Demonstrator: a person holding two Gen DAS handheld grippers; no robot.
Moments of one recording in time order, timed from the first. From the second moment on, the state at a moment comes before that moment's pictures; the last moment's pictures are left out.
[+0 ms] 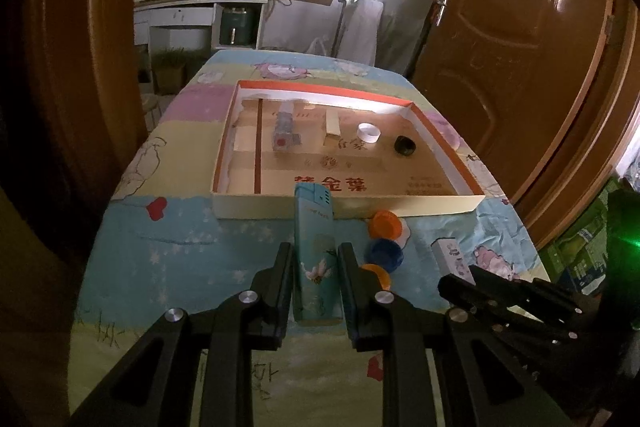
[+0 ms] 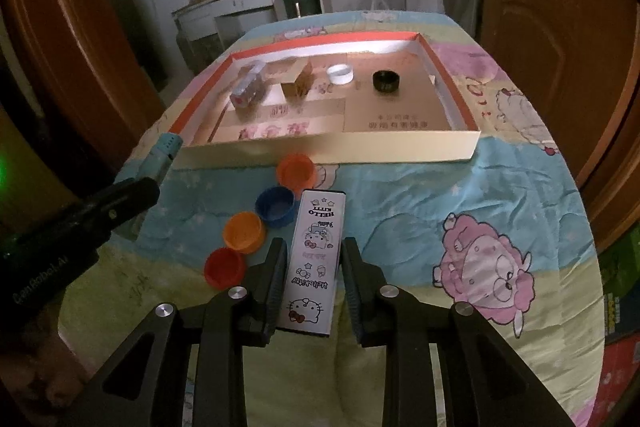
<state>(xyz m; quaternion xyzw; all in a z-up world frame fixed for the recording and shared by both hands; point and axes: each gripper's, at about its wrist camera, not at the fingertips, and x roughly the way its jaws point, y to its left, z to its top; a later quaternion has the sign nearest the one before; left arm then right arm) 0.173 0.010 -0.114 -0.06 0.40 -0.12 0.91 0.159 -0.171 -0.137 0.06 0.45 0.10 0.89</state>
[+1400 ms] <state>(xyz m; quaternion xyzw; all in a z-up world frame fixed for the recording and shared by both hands) 0.248 -0.011 -0.100 -0.05 0.39 -0.10 0.91 0.234 -0.192 -0.107 0.08 0.41 0.10 0.90</state>
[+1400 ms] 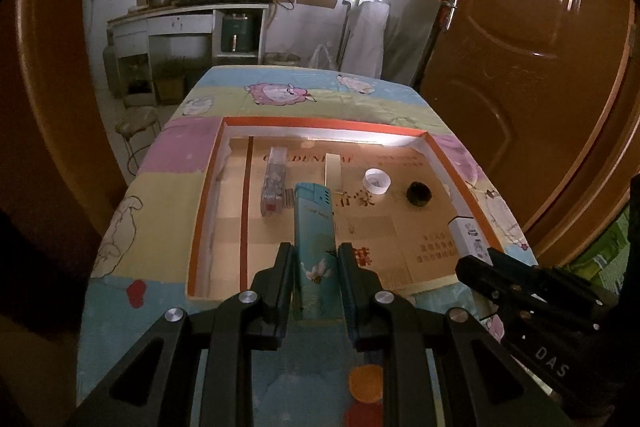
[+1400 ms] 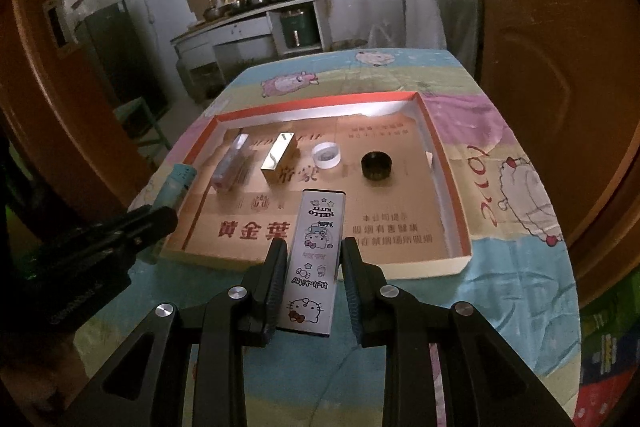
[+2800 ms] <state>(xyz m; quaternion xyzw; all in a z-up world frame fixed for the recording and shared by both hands) 0.327 -0.023 -0.145 -0.07 0.44 -0.10 0.89 0.320 -0.186 -0.146 0.08 0.44 0.11 0.89</state>
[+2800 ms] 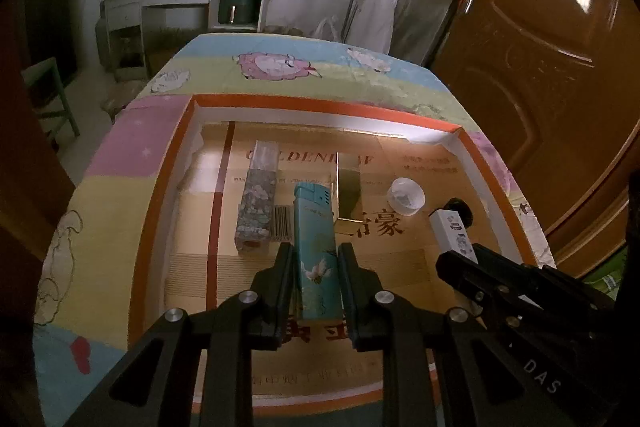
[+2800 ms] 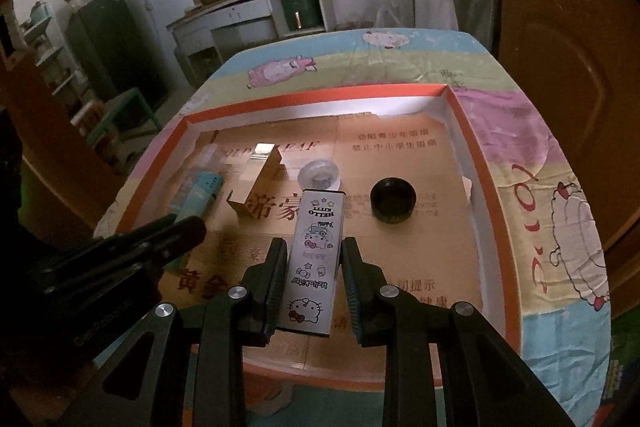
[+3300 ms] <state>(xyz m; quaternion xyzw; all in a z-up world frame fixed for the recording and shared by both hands) 0.334 -0.023 -0.154 -0.07 0.45 -0.10 0.89 0.329 -0.183 -0.160 0.07 0.46 0.10 0.88</state>
